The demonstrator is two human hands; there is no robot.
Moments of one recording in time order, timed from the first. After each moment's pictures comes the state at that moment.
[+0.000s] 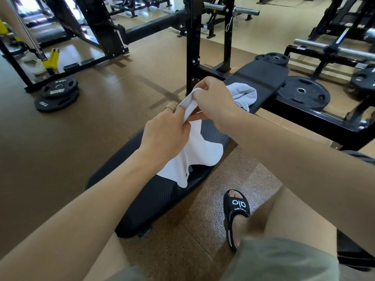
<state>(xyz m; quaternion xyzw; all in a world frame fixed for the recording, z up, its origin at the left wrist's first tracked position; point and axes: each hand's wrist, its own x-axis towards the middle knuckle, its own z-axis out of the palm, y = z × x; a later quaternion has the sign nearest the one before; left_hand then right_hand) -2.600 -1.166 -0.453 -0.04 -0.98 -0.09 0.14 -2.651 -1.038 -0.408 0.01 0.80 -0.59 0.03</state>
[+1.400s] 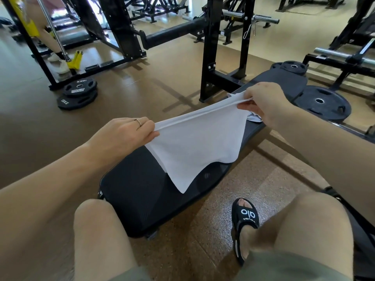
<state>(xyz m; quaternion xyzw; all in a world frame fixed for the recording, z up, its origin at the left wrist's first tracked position) -2.576 -1.303 -0.434 -0.33 -0.89 0.12 0.29 -2.697 -0.966 -0.412 -0.03 0.89 -0.46 -0.01</state>
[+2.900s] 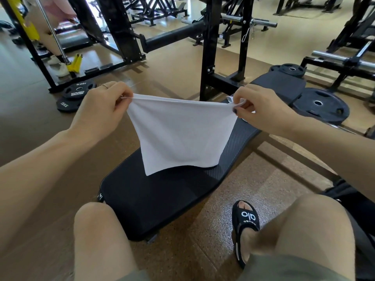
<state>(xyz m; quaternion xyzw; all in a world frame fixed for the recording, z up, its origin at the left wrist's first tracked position) -2.599 -1.329 -0.396 -0.12 -0.95 -0.11 0.27 -2.685 -0.949 -0.419 -0.35 0.90 -0.22 -0.14</state>
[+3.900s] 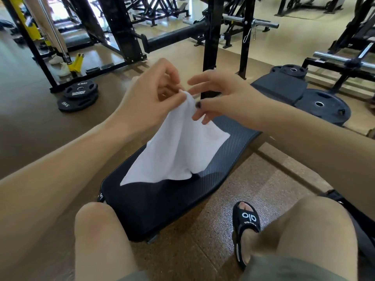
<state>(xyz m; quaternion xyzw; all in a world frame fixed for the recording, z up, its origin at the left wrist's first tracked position) -2.591 -1.229 -0.360 -0.15 -0.88 -0.41 0.19 -2.643 -1.026 -0.362 -0.28 0.77 -0.56 0.15</state>
